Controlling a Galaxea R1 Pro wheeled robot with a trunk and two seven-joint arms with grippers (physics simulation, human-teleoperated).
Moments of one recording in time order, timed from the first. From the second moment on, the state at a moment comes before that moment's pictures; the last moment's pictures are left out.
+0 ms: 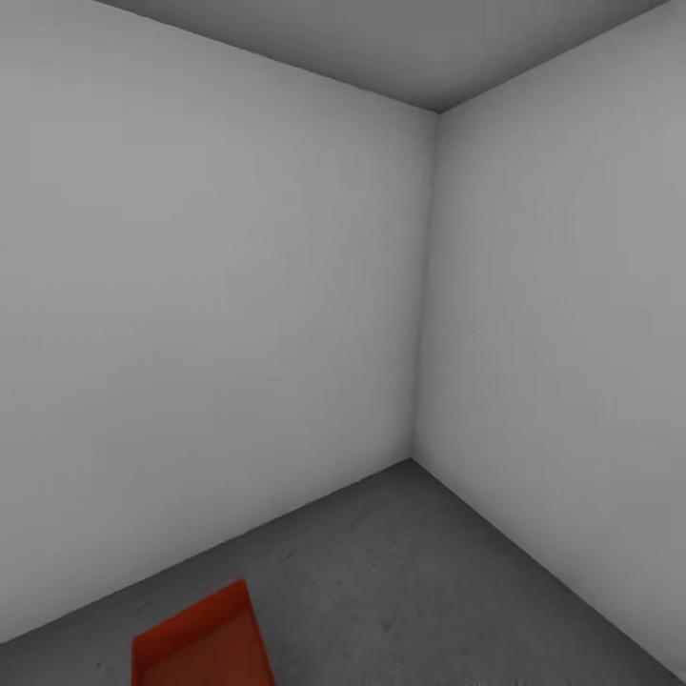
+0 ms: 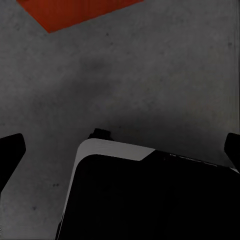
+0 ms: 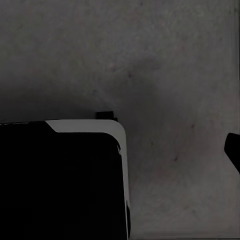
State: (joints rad) left arm -0.23 -0.04 -0.10 0.00 0.33 -0.09 0.10; right arm -0.16 -0.04 0.02 0.03 -0.06 -0.12 -0.03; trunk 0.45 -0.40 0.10
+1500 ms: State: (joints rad) left arm -0.23 -0.04 -0.10 0.00 0.33 -0.09 0.10; right arm -0.16 -0.04 0.02 0.03 -0.06 -0.12 -0.03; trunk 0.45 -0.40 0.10
